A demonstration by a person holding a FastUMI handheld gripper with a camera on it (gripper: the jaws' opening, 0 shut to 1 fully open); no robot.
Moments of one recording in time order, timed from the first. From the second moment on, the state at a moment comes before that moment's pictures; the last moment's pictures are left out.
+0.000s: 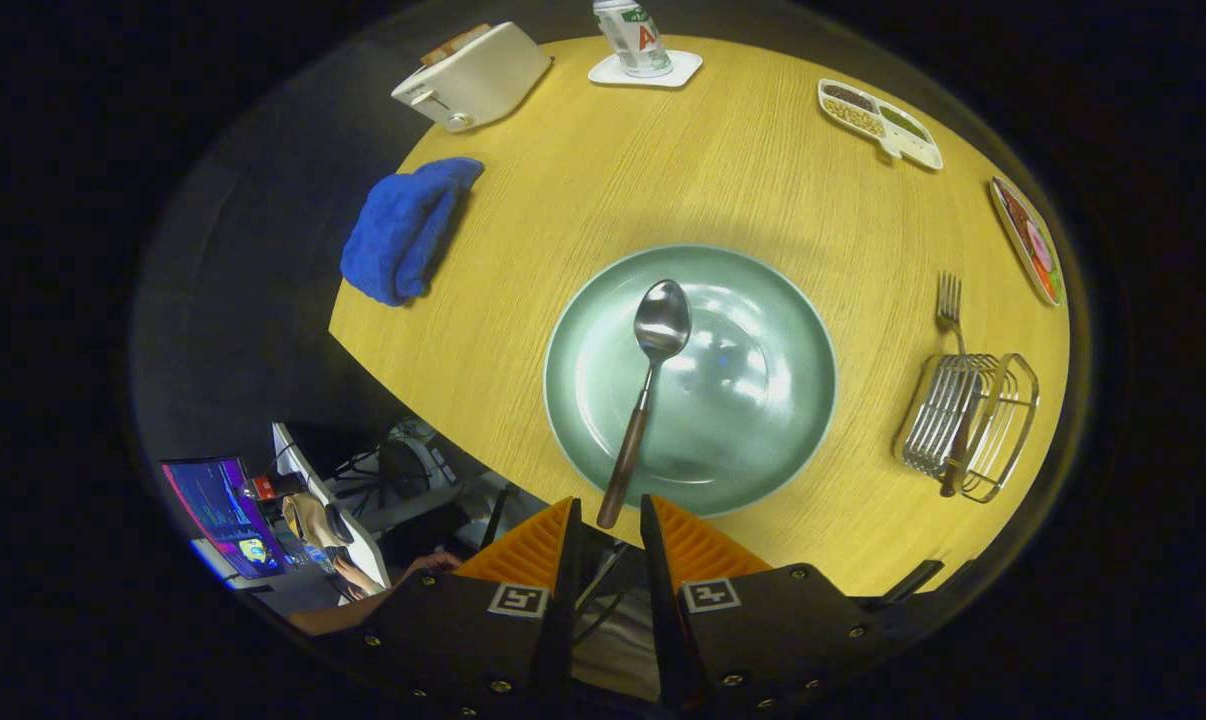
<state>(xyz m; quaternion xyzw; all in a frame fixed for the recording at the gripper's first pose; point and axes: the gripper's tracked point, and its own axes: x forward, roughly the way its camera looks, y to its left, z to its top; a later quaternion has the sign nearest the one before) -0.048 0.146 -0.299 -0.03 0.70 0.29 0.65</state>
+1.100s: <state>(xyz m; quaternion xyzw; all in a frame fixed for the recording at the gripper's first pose) -0.053 0.110 -0.372 -0.18 0.70 0.29 0.62</state>
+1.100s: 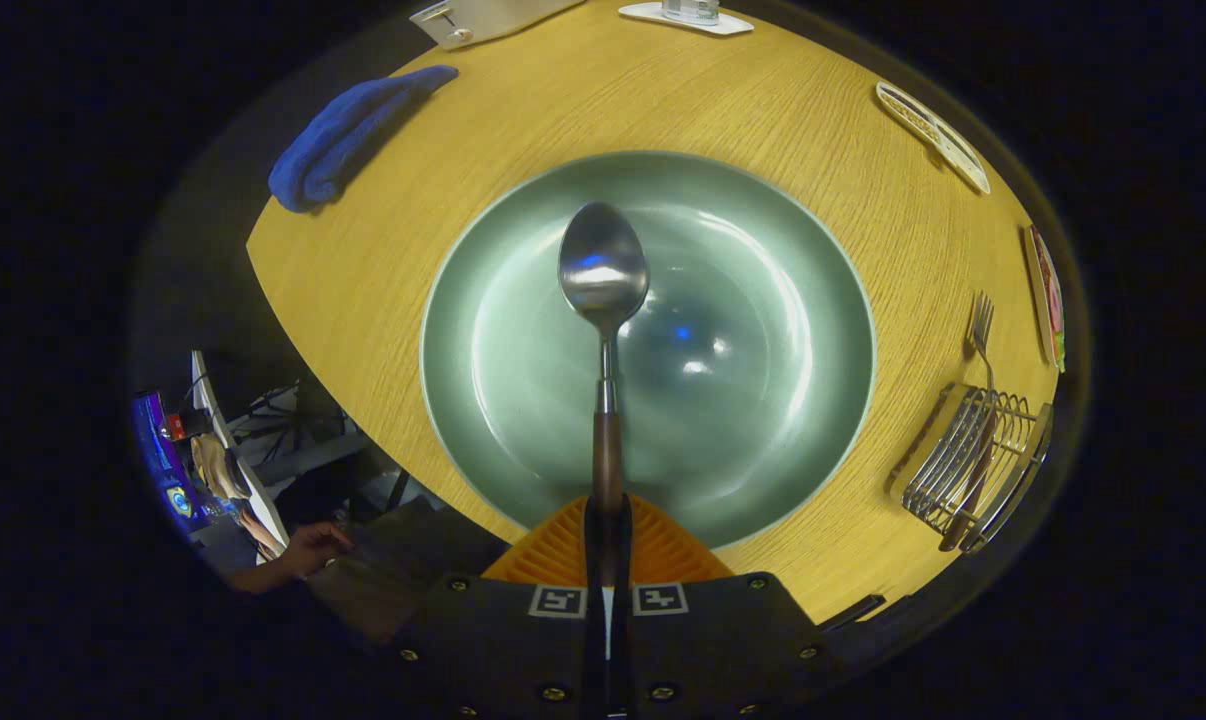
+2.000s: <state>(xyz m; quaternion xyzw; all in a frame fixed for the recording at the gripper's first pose) -0.025 -0.043 -0.232 -0.28 0.72 0.29 0.56</state>
